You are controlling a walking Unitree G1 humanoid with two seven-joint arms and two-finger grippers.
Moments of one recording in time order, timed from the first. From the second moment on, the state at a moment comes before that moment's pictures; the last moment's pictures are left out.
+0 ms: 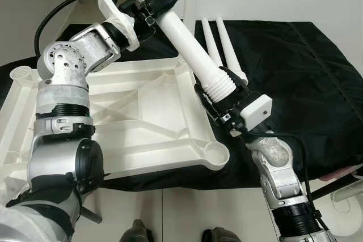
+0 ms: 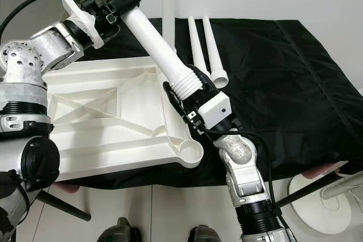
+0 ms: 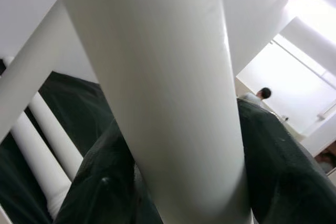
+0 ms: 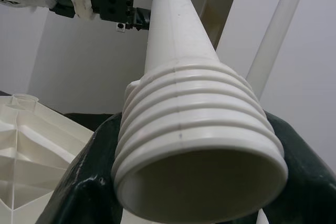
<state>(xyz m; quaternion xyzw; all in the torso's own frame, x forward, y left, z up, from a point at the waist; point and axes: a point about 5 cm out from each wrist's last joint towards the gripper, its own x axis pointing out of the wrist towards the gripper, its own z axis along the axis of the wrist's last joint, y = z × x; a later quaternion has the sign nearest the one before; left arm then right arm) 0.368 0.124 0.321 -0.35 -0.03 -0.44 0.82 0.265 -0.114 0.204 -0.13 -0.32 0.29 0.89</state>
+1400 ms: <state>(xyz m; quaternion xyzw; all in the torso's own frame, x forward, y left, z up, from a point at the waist) 0.374 0.139 0.315 -0.29 -0.05 -0.39 0.87 0.272 -0.113 0.193 -0.10 -0.15 0.28 0.94</state>
